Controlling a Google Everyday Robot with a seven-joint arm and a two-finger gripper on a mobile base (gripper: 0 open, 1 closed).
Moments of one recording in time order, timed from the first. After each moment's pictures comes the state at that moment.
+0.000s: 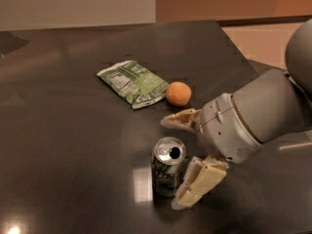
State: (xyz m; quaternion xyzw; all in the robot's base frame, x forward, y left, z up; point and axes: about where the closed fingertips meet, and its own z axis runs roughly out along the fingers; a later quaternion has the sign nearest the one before) arm 0.338 -0.031 0.894 -0.70 0.61 0.23 0.28
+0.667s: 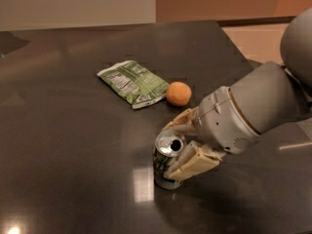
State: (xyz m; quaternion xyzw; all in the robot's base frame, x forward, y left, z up) arm 0.350 -0.033 0.896 -0.70 0.63 0.23 0.27
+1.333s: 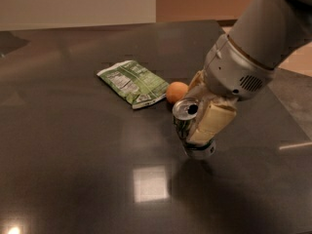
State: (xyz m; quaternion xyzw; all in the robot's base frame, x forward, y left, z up) arm 0.394 -0.068 0.937 -0.71 0.67 0.15 0.16
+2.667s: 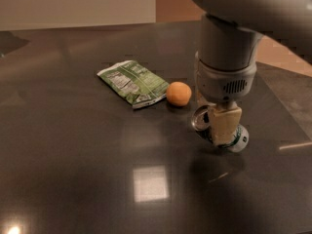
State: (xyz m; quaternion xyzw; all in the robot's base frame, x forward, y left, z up) arm 0.413 -0.118 0.907 -0.77 0.64 -0.03 -0.02
